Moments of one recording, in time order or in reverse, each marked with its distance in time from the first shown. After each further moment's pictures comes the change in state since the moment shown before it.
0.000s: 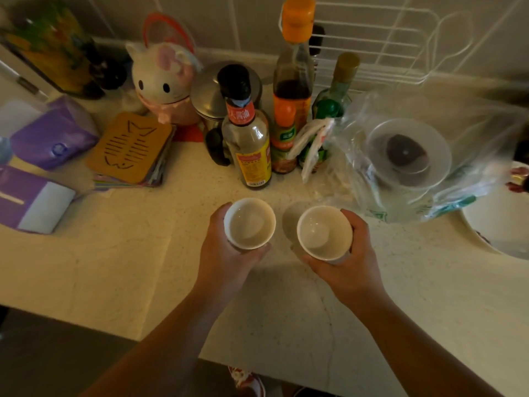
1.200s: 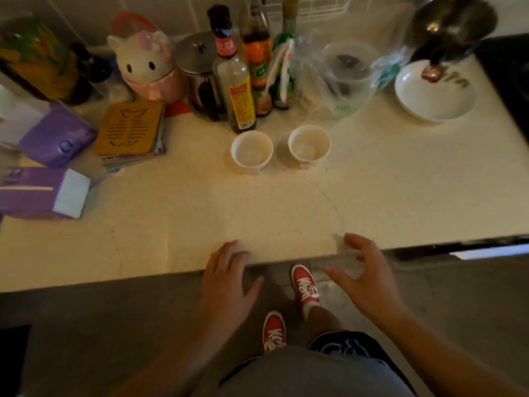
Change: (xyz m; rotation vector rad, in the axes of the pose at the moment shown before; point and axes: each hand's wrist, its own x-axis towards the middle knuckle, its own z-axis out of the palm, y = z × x) left_hand -0.165 -0.087 -0.099 0.598 -0.424 0.372; right_hand -0.249 0.020 0.031 -0.177 0.115 0.258
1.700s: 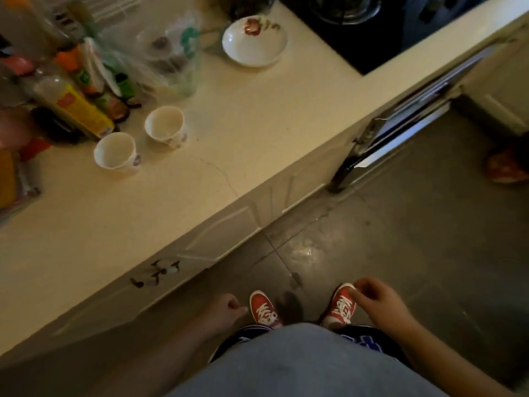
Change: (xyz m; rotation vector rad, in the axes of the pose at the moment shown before) left_hand -0.068 0.033 0.110 -0.017 -0.865 -0.140; right_hand -0.225 0.187 -0.027 0.271 0.032 0.656
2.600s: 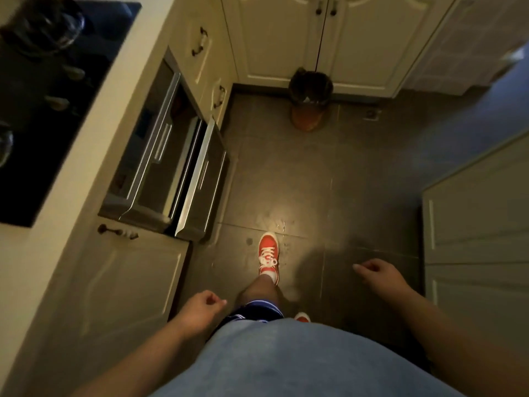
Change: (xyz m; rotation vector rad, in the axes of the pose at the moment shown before) left_hand 0.091 0.466 0.197 0.550 -0.202 0.290; right_hand 0.032 0.330 -0.324 0.672 0.425 0.512
